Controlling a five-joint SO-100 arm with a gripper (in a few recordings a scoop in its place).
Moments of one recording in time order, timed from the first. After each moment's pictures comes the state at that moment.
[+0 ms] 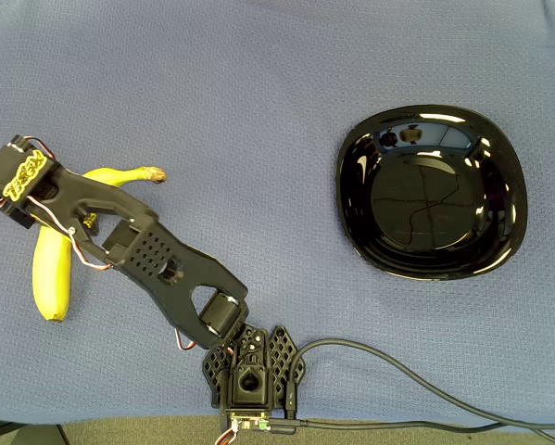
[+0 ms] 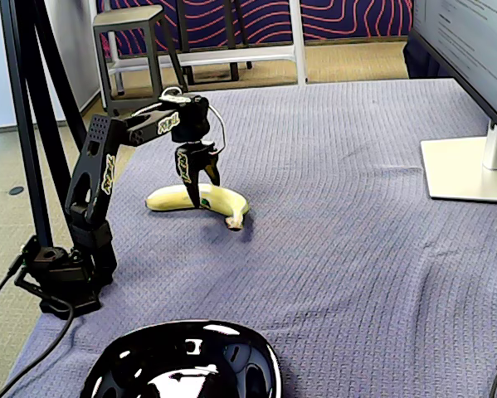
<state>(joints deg) -62.6 56.6 57.1 92.2 -14.6</state>
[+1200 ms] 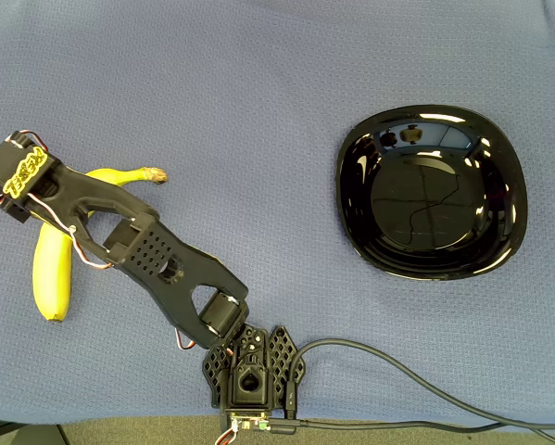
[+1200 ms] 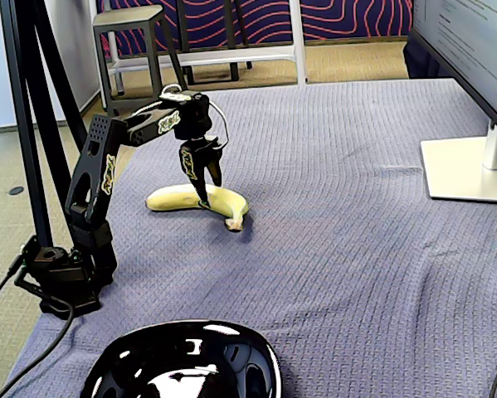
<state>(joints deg) -61.6 56.5 55.8 88.2 -15.0</state>
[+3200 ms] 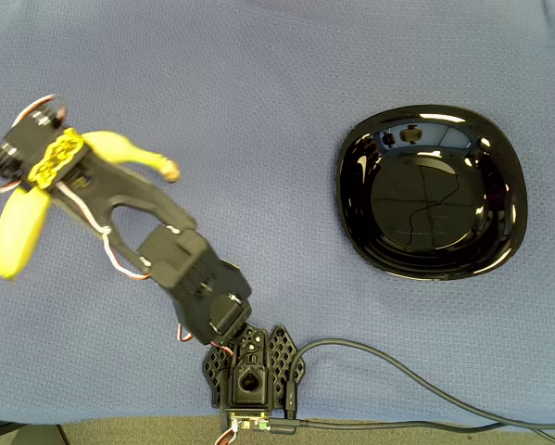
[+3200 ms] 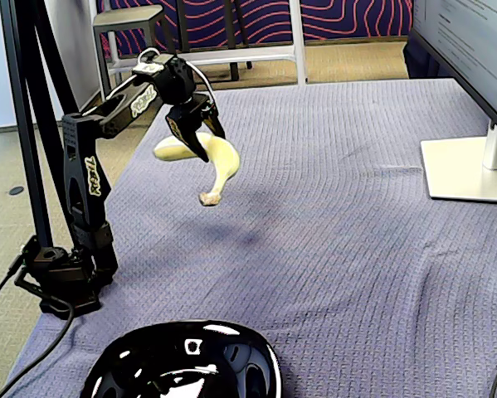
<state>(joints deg) -54.2 83.8 62.8 89.6 -0.9</state>
